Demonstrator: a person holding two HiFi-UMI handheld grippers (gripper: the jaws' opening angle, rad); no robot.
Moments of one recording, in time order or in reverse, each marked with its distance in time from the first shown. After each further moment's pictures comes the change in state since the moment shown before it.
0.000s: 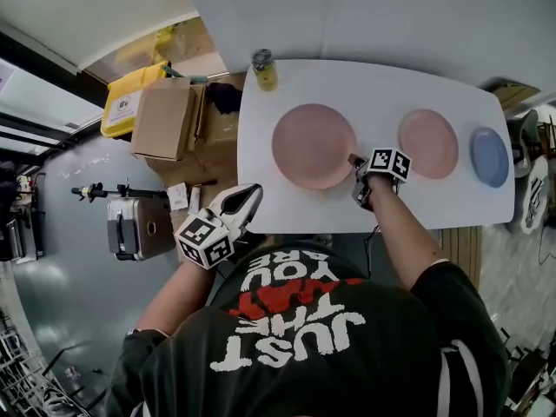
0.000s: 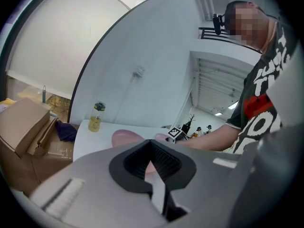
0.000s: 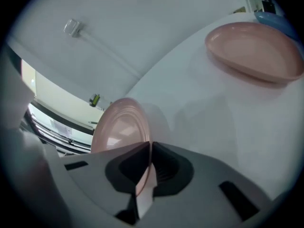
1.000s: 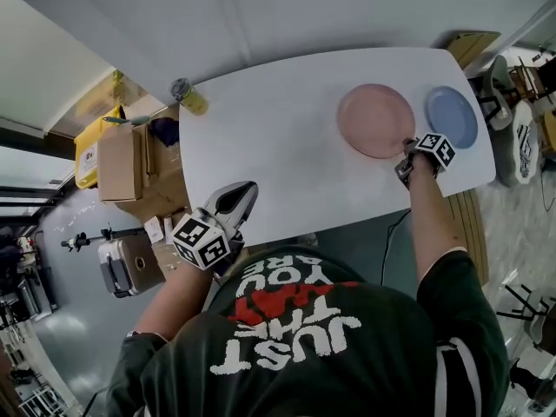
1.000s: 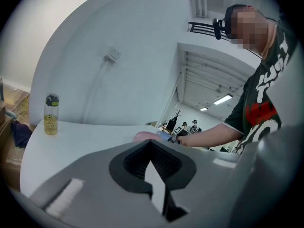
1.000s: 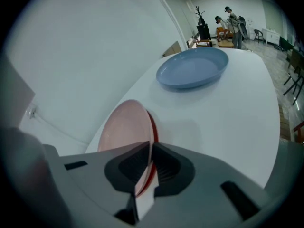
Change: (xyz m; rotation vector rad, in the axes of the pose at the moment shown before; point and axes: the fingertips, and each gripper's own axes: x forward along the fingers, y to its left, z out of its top) left arm 0.135 -0.096 0.007 0.063 0.055 -0.175; right arm -0.221 -0.284 0.139 0.363 -0.426 -0.346
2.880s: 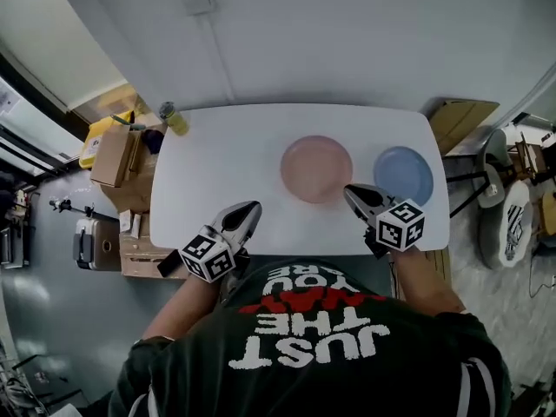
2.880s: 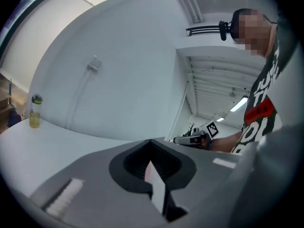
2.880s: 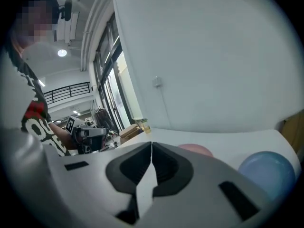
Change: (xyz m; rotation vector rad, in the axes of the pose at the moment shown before) left arm 0.155 -0.165 0.019 -0.016 -0.221 0.195; right arm -0.211 0.117 0.018 -1.109 0.041 0.973
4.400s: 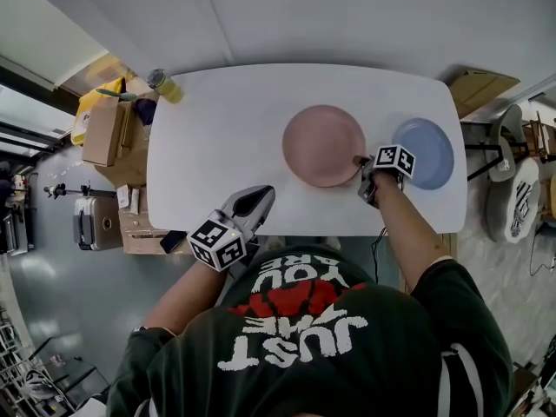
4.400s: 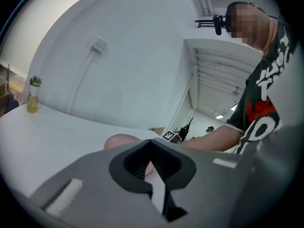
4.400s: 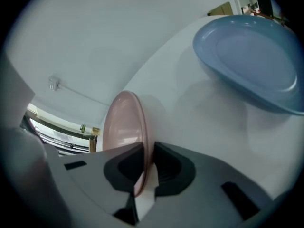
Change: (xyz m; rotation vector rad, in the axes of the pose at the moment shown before) left arm 0.020 0.031 -0.042 -0.061 0.133 -0.018; right arm 0.098 -0.169 -0.196 0.998 0.323 -0.397
